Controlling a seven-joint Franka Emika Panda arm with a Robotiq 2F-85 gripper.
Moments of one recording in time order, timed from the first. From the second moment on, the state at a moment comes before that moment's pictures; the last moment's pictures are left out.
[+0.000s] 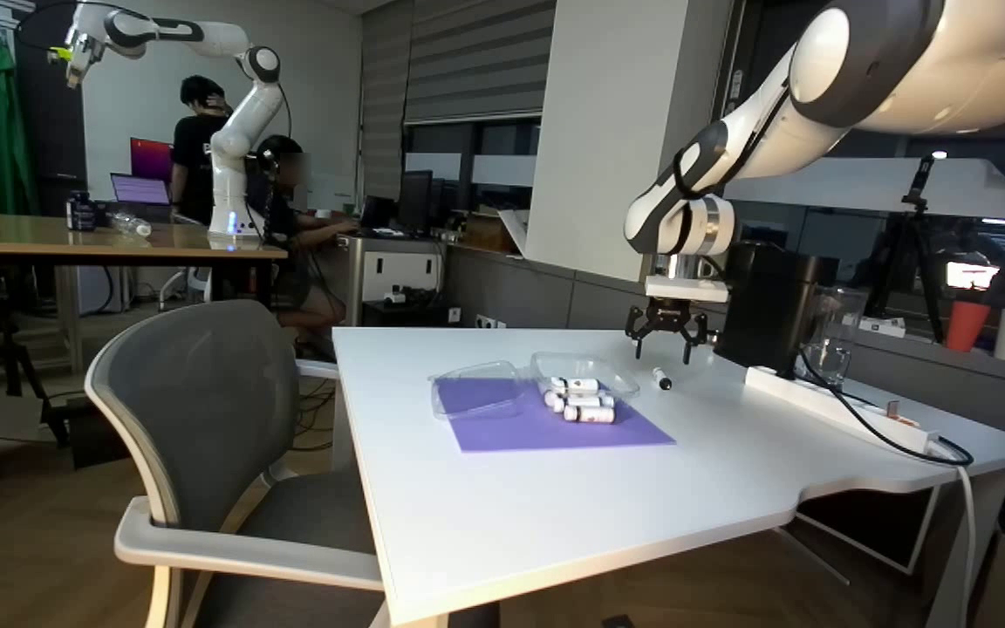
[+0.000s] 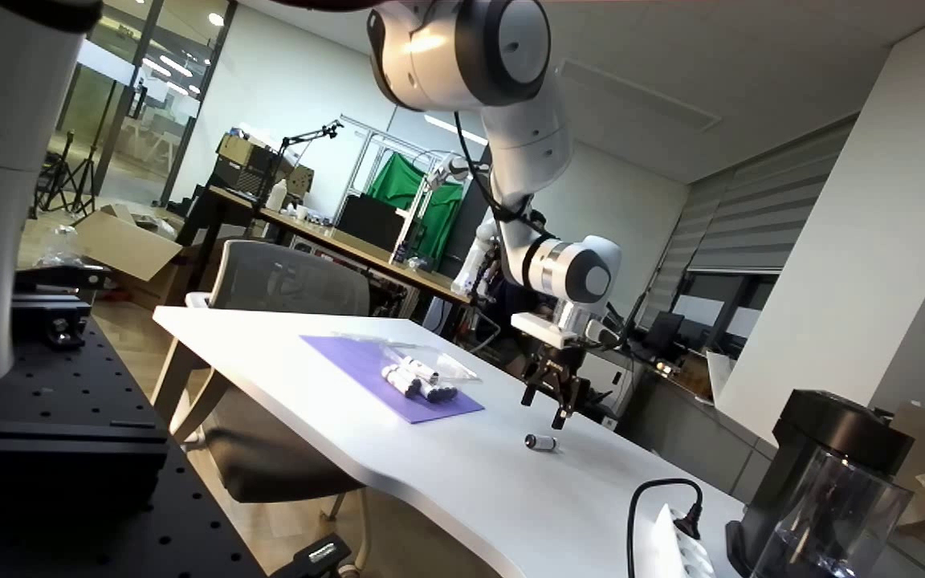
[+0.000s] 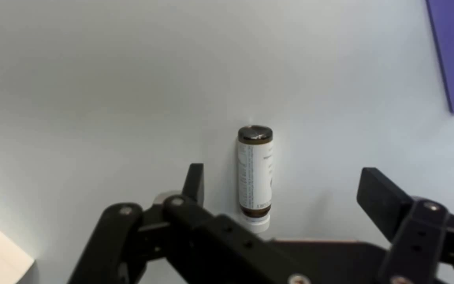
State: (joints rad) arm -0.14 1.16 -0.09 -1.01 0.03 2.20 0.23
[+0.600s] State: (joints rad) arm -0.15 1.37 -0.10 -0.68 0.03 2.08 0.24
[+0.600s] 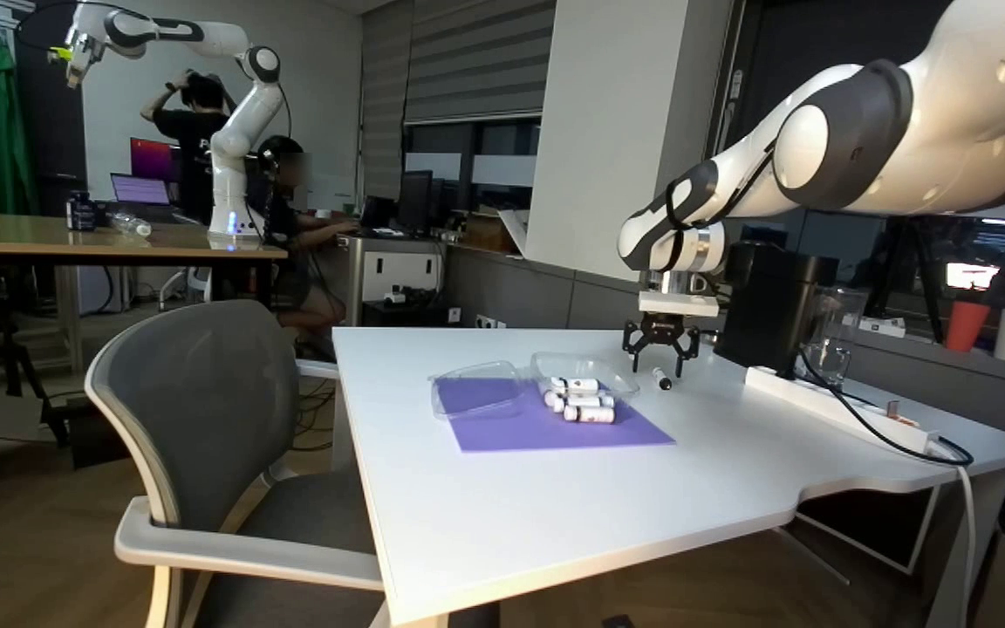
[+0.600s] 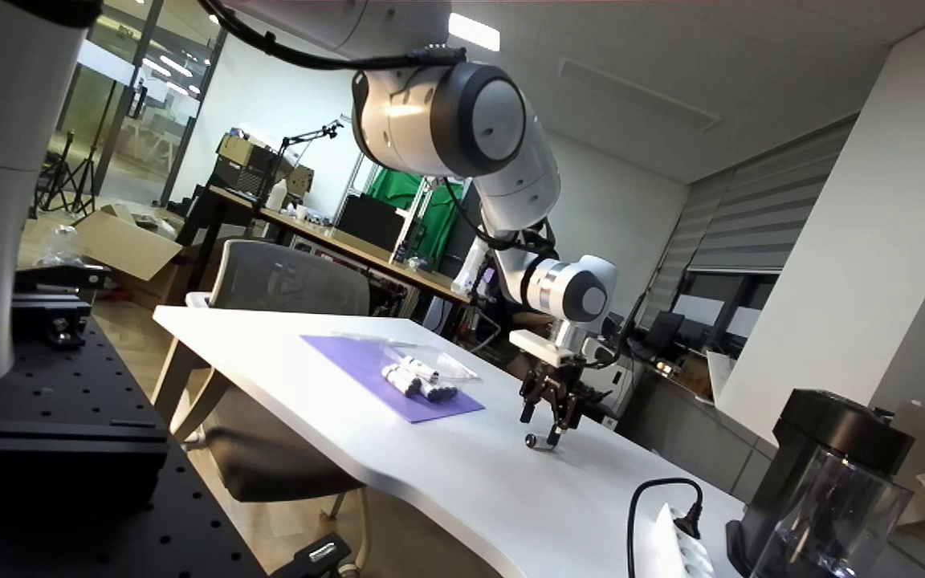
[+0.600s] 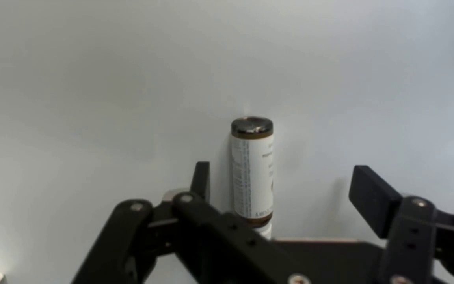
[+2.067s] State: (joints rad) arm -0.20 1.39 -0.11 -0.54 0.05 1.87 0.25
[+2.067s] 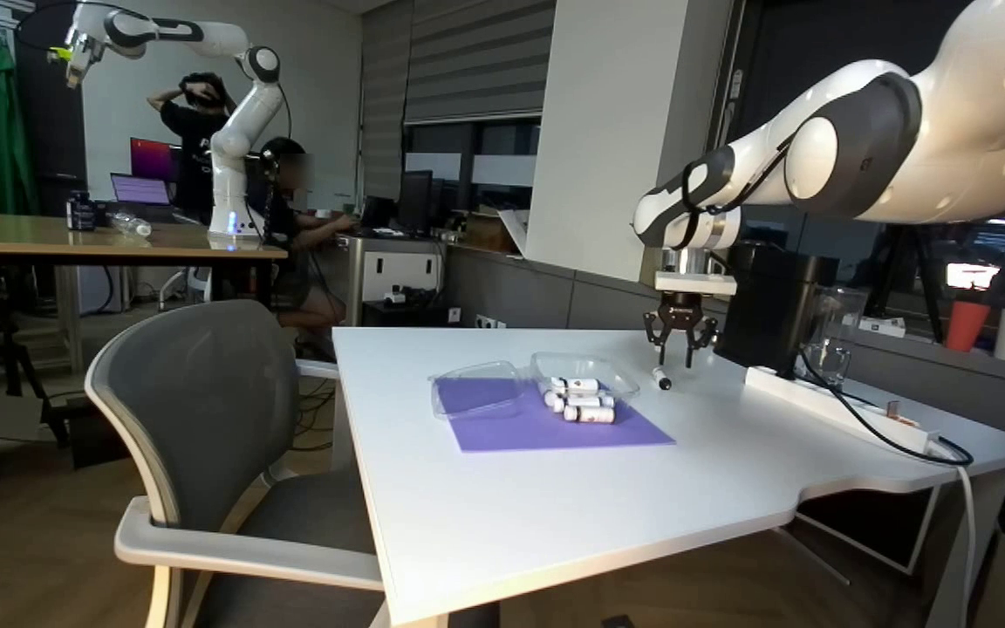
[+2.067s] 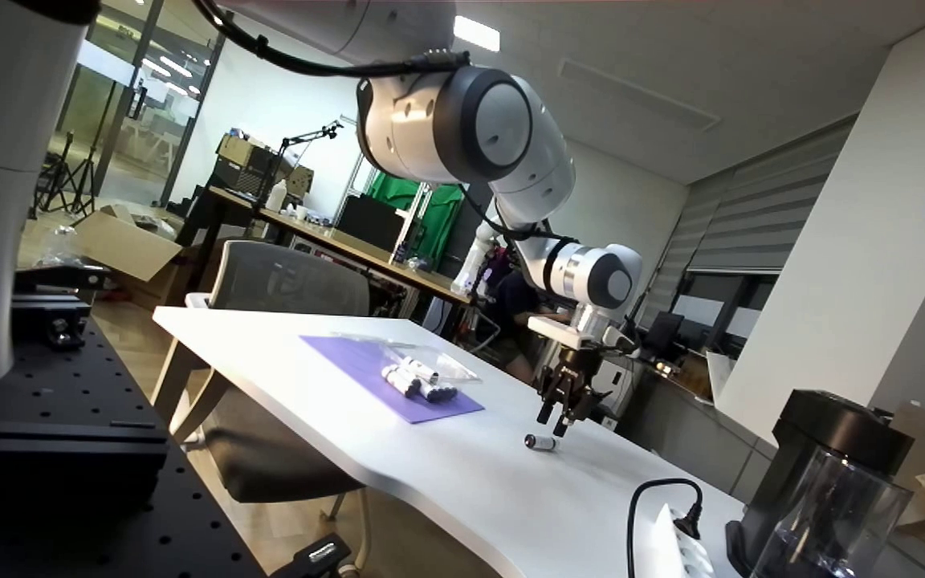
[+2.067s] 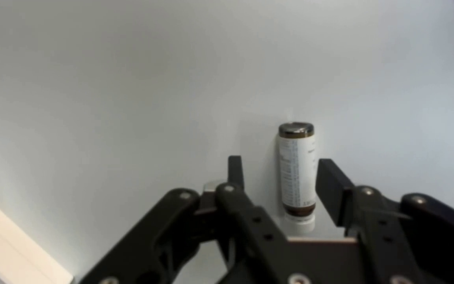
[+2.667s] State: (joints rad) arm -0.20 1.46 -0.09 -0.54 0.05 1.97 0.21
